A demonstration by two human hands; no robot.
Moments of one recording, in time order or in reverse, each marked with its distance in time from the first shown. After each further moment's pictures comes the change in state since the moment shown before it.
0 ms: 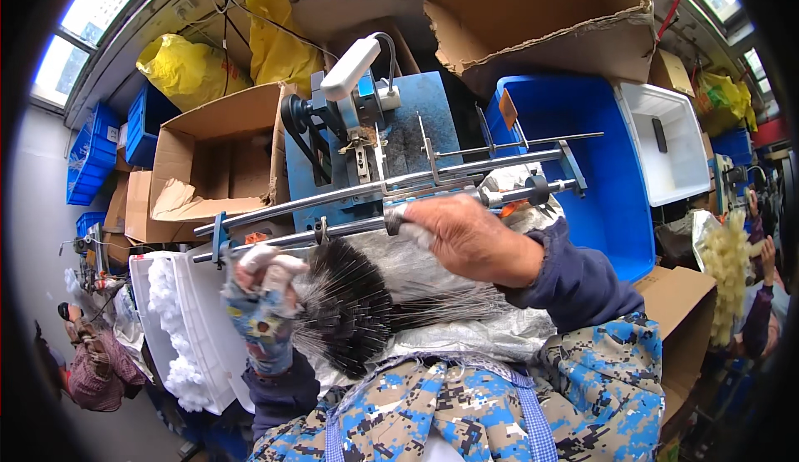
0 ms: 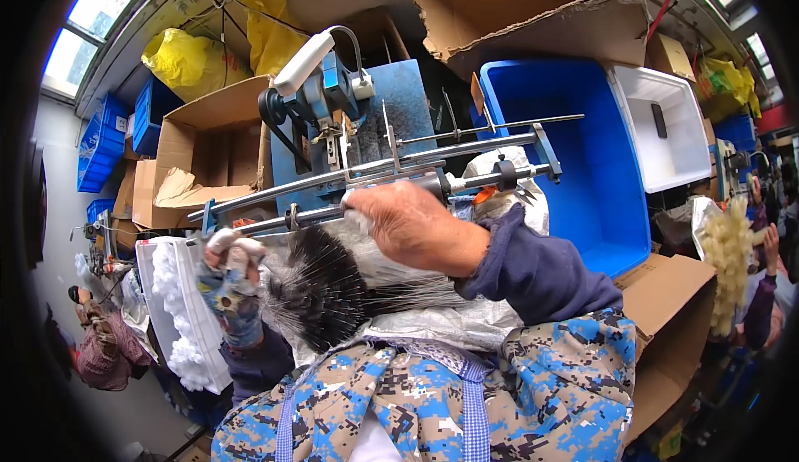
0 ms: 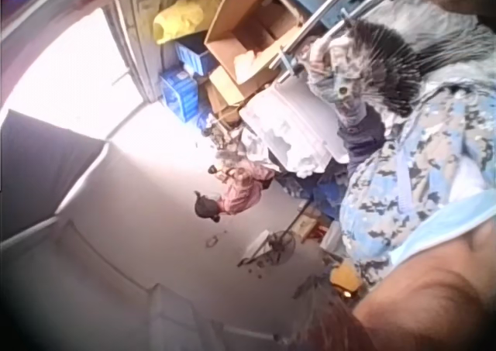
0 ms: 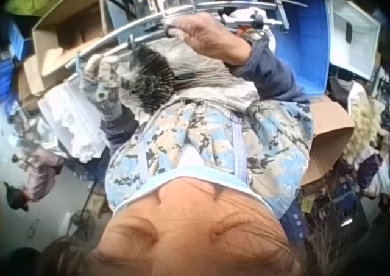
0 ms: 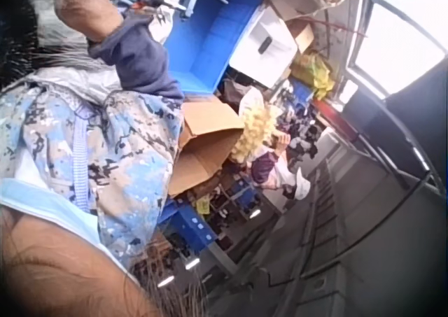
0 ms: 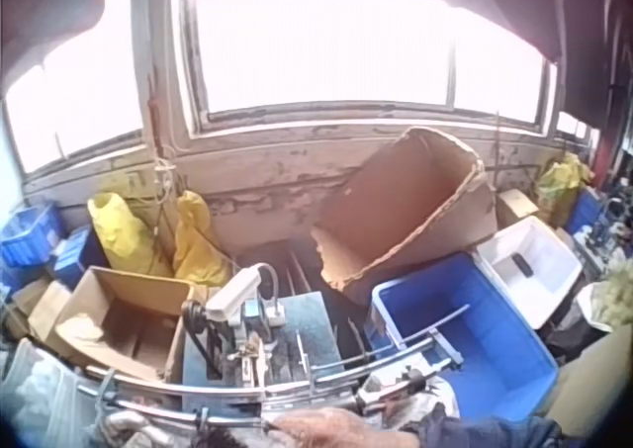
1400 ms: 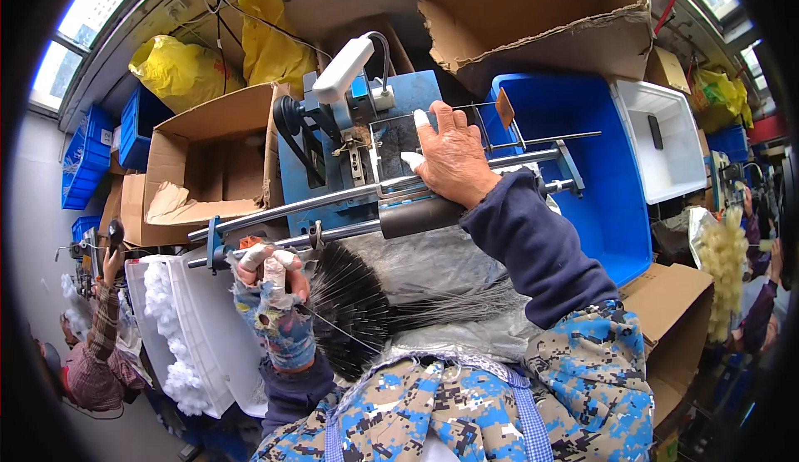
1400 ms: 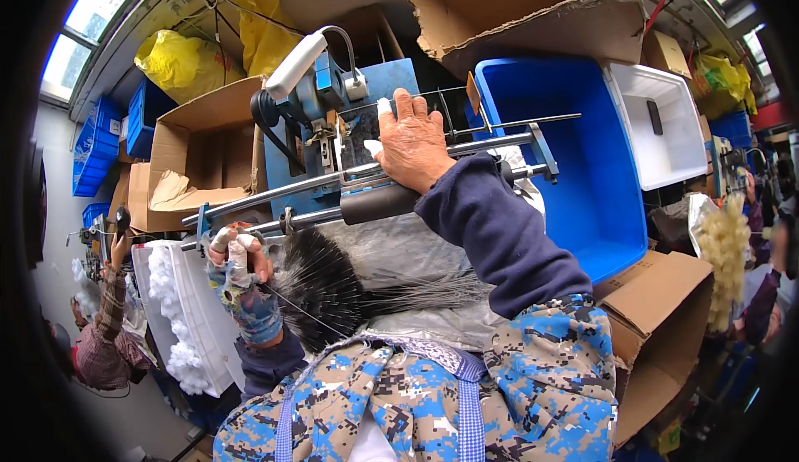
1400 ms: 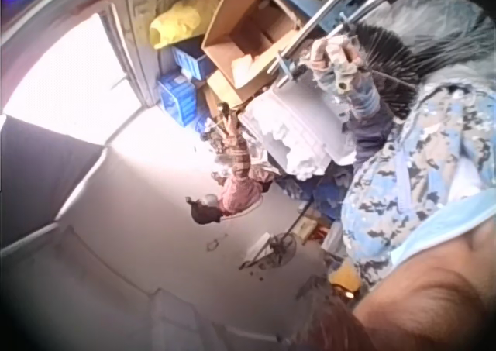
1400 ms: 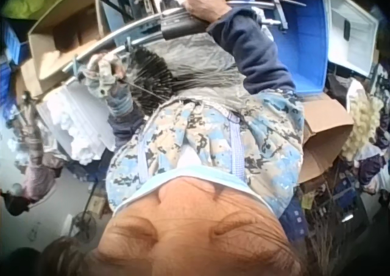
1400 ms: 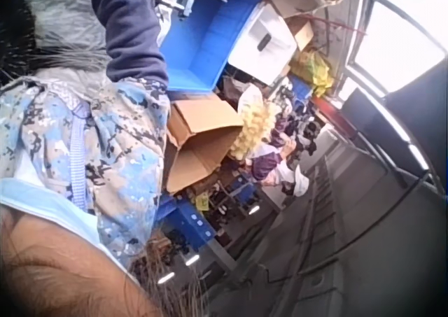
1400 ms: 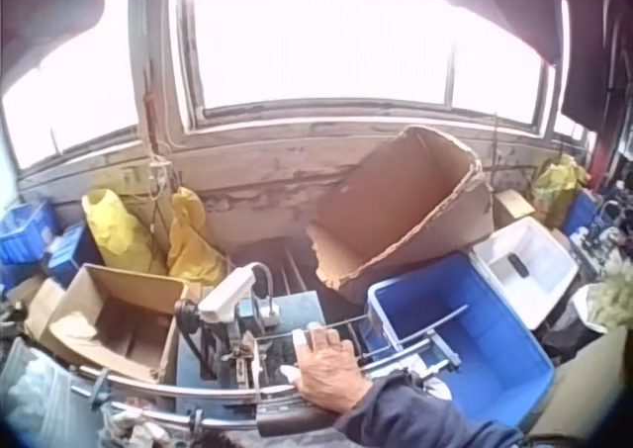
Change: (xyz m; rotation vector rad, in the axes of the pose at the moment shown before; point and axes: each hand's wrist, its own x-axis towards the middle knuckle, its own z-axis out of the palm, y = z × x) left_hand 0.001 -0.041 -0.006 -0.346 -0.092 0.067; right_hand 0.046 0.078 -0.004 -0.872 0.126 0.291
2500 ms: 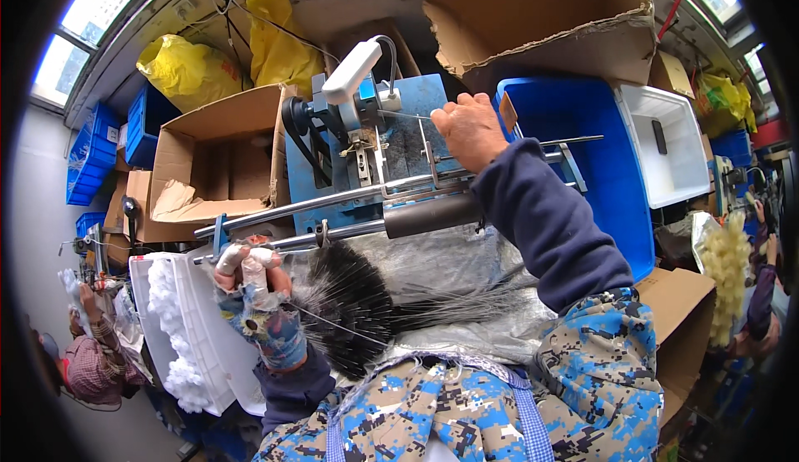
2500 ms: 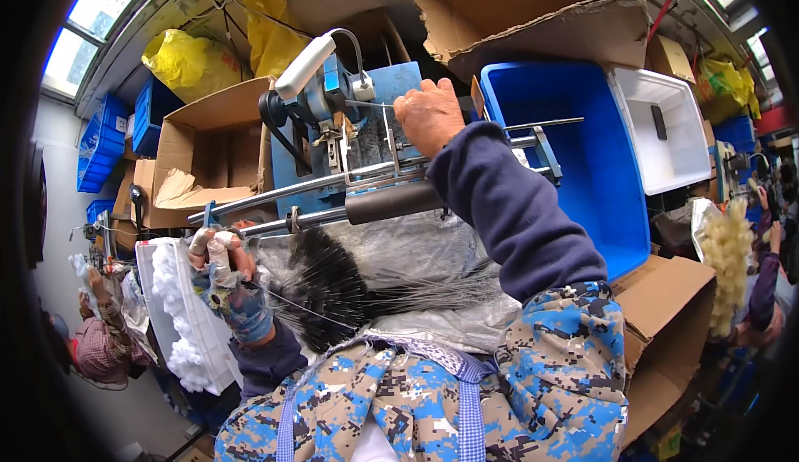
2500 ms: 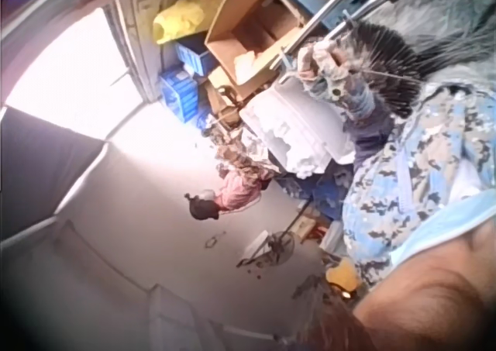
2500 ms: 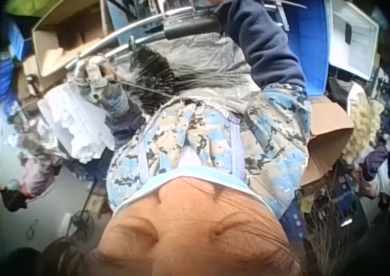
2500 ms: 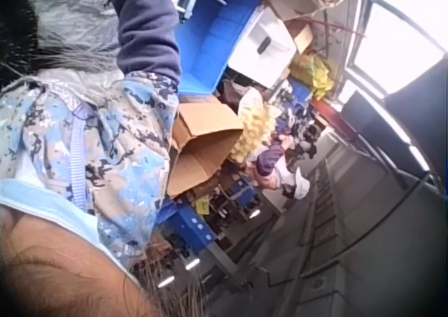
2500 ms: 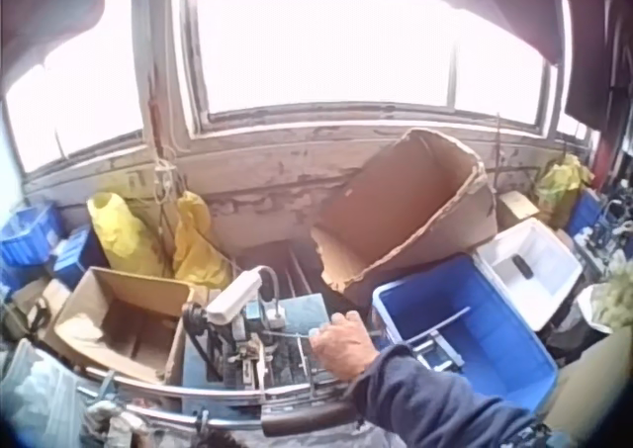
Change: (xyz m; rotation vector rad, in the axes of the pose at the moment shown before) left_hand 0.016 0.020 -0.002 0.103 -0.013 0.136; right_hand 0.023 0.038 -0.021 -0.274 -0.095 -0.130
